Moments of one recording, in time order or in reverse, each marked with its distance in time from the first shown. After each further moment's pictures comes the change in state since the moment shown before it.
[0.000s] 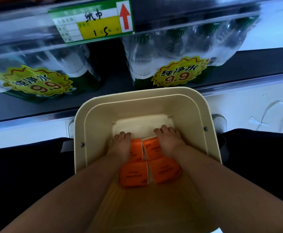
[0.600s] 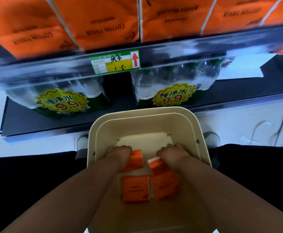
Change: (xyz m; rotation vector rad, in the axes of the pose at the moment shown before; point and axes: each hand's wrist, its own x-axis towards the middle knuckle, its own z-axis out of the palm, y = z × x) left_hand -0.029 -0.004 -0.060 0.130 -0.101 0.104; right_hand -0.040 -0.004 -0.040 -0.313 -0.097 -0.166
